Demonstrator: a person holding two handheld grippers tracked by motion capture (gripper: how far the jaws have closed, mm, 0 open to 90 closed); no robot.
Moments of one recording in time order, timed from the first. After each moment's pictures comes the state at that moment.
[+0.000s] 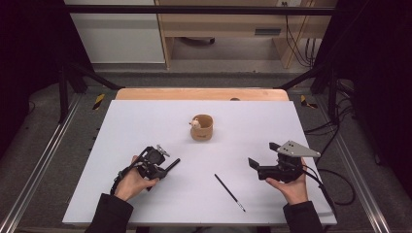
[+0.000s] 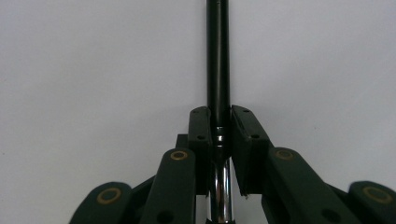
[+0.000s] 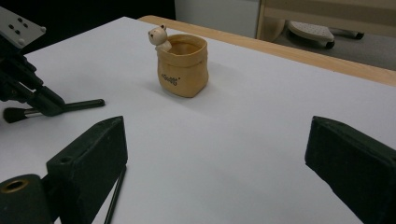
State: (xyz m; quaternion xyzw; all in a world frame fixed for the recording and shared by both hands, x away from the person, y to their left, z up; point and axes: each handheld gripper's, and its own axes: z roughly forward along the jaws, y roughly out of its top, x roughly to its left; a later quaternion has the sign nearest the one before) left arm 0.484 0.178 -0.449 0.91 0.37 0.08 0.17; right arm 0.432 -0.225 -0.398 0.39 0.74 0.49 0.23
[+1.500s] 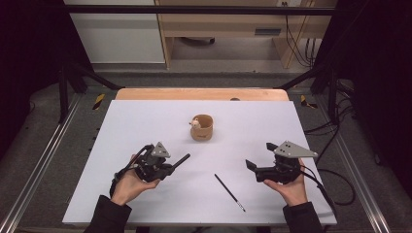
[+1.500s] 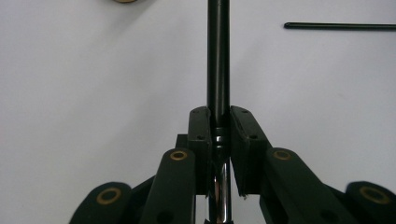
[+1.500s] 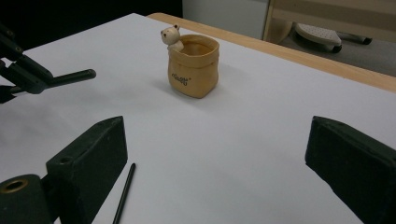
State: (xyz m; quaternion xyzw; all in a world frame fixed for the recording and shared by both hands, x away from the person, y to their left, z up) left arm 0.454 0.168 -0.402 0.91 0.29 0.10 0.28; right arm 0.428 -0.217 -0.393 0.37 0.75 0.49 0.23
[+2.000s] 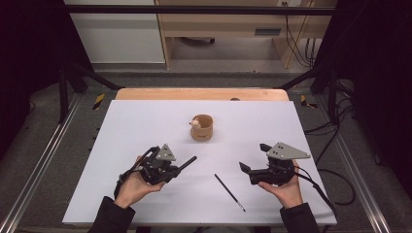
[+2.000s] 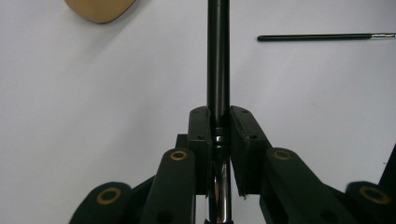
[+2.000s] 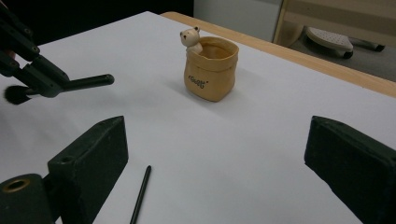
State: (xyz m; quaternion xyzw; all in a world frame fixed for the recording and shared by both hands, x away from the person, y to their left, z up) left arm 0.446 0.154 -0.398 0.91 0.27 0.10 0.30; right arm 0.424 -0.200 -0.390 0.35 0.77 0.49 0.23
